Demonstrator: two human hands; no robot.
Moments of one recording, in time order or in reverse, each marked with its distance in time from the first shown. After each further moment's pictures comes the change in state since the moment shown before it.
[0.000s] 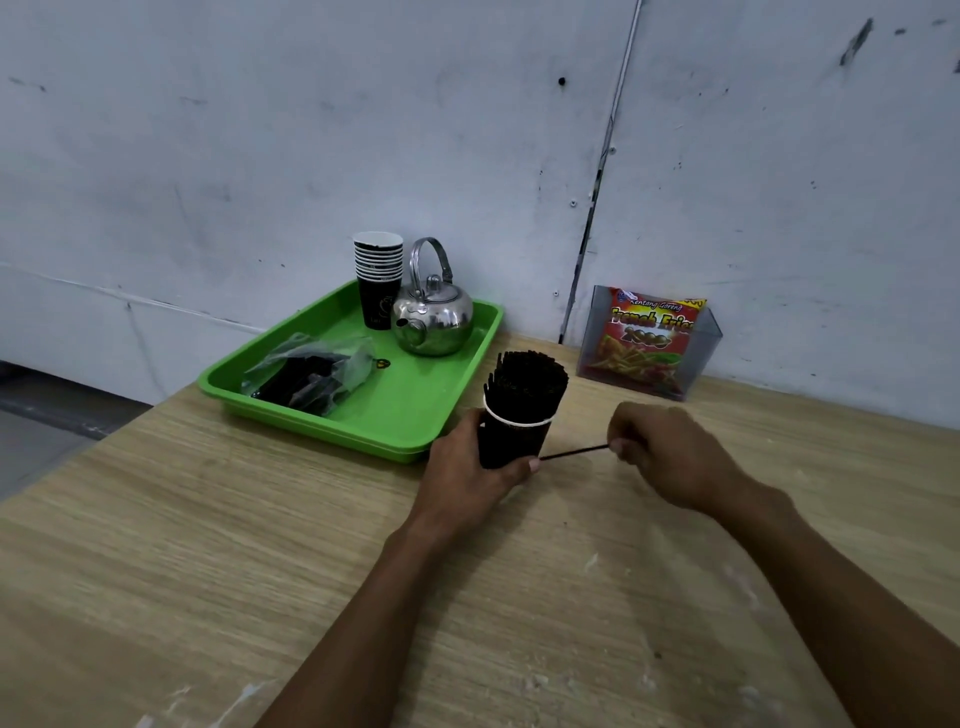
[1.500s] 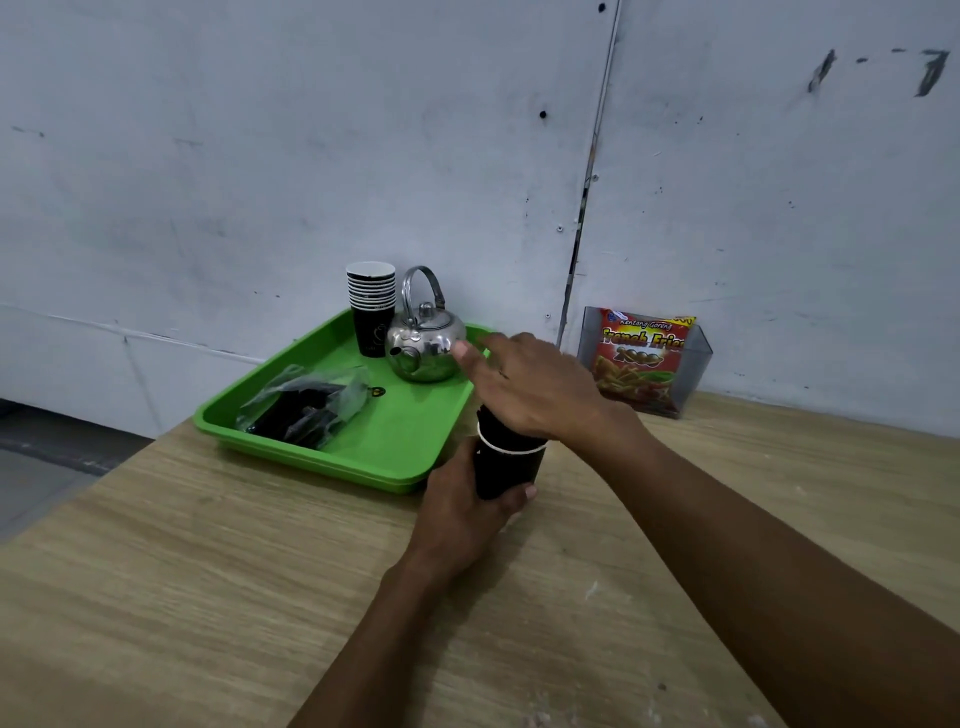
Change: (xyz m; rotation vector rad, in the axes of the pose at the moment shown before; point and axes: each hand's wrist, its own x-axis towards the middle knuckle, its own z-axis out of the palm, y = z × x) left_hand 0.001 -0.008 0.004 -0.037 -0.016 0.016; right_hand 0.064 -0.128 -0.022 0.000 0.035 -0.015
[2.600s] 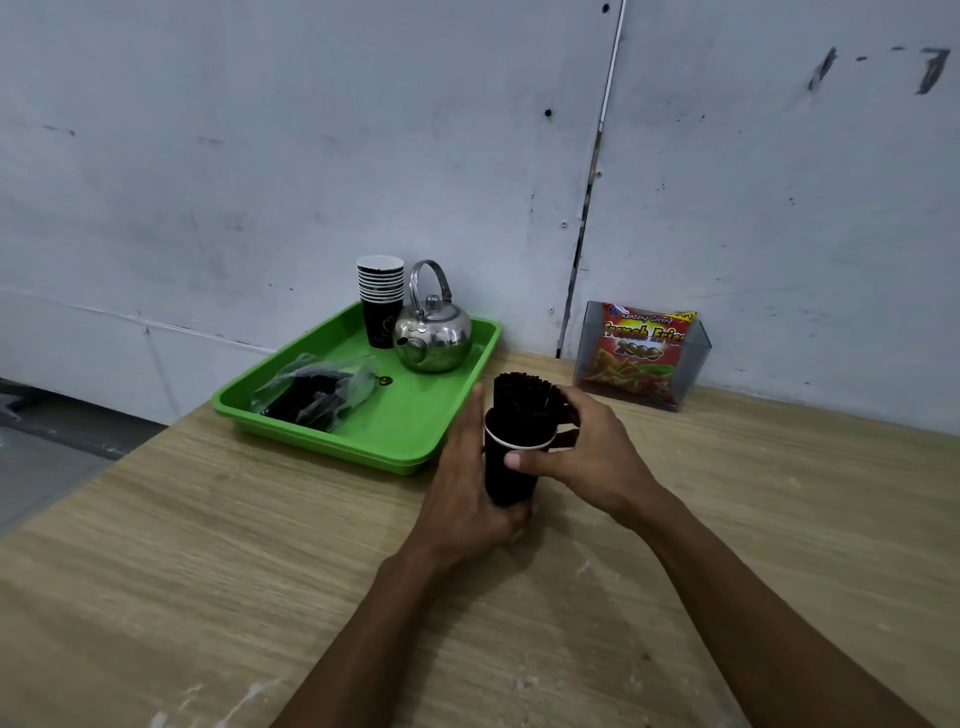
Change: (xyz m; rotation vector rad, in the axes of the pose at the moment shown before) left_hand -0.017 0.016 -0.002 0.120 -0.052 0.195; right_hand -0.065 0.063 0.038 0.793 0.136 0.016
